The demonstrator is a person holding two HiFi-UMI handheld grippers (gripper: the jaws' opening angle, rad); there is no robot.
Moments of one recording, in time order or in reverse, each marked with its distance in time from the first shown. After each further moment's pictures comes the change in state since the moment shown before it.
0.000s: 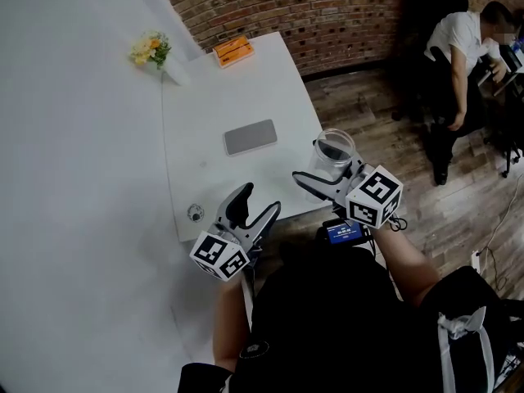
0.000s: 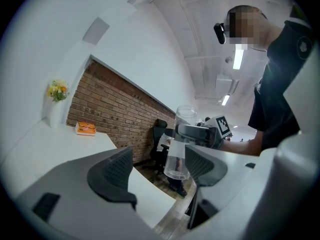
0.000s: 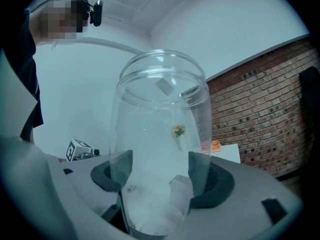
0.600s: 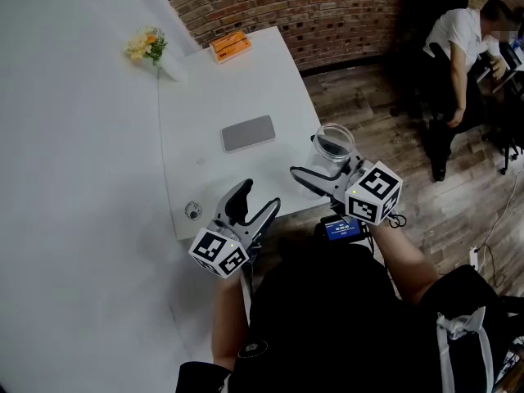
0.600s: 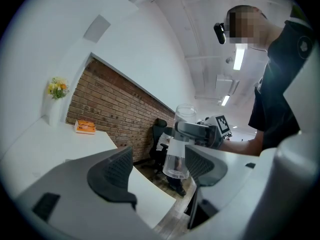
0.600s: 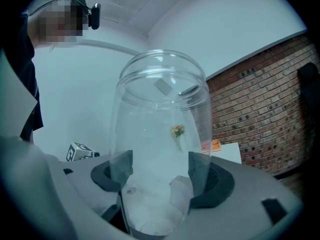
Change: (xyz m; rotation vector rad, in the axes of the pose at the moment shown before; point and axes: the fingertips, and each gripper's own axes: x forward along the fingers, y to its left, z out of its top) left arm 0.003 -0.001 -0.006 -0.009 0.008 -0.007; right arm 0.000 -0.001 0.000 0.026 -0.016 0.001
